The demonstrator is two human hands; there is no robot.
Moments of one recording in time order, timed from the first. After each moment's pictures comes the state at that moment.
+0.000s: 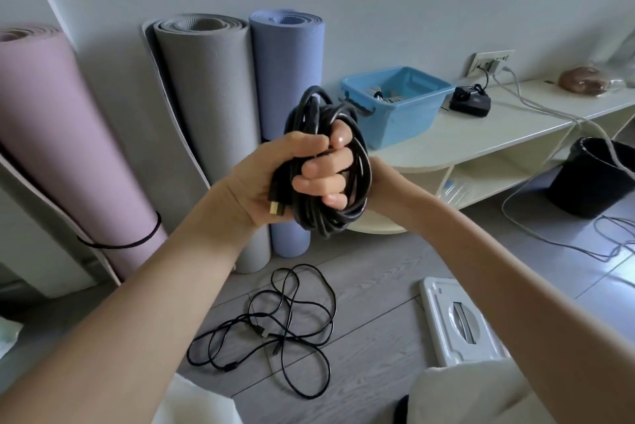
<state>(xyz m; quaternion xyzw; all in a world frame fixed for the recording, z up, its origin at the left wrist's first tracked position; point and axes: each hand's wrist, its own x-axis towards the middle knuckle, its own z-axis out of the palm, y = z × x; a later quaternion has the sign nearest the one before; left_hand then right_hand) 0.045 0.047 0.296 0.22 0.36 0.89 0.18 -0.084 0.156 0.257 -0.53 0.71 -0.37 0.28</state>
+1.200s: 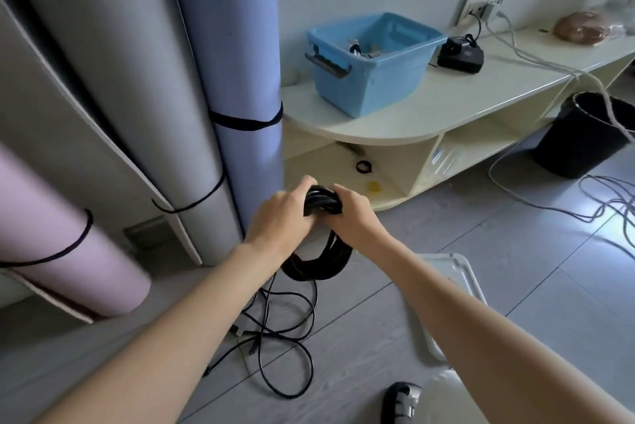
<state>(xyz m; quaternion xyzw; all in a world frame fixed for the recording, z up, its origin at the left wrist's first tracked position) -0.033 0.050 0.154 -0.21 0.94 0.23 -0.13 -0.122 0.143 0.137 -0.35 0.84 -0.38 0.15</state>
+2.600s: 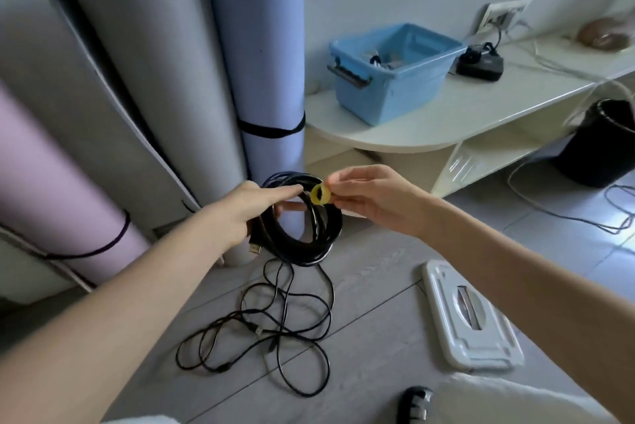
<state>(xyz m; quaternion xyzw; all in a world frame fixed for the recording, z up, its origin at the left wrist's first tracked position) -0.001 -0.001 0.198 -0.42 0.64 0.65 -0.02 -0.127 0.146 0.203 -0.25 0.56 -0.62 0.49</state>
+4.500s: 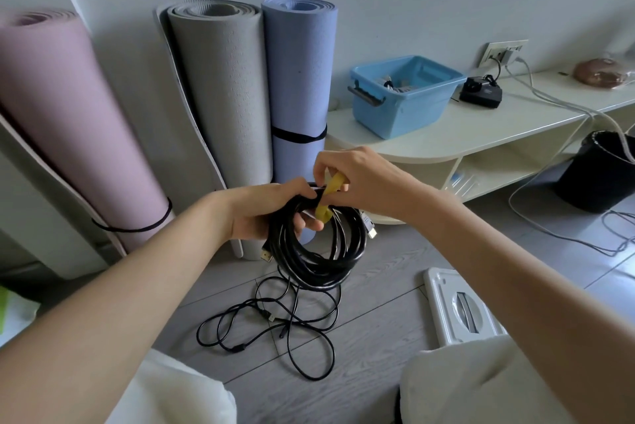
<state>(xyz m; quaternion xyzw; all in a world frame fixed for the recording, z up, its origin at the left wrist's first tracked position) 0.068 0.028 0.252 -0.26 0.60 0.75 0.14 -0.053 0.149 0.277 -0.65 0.74 -0.17 0.05</state>
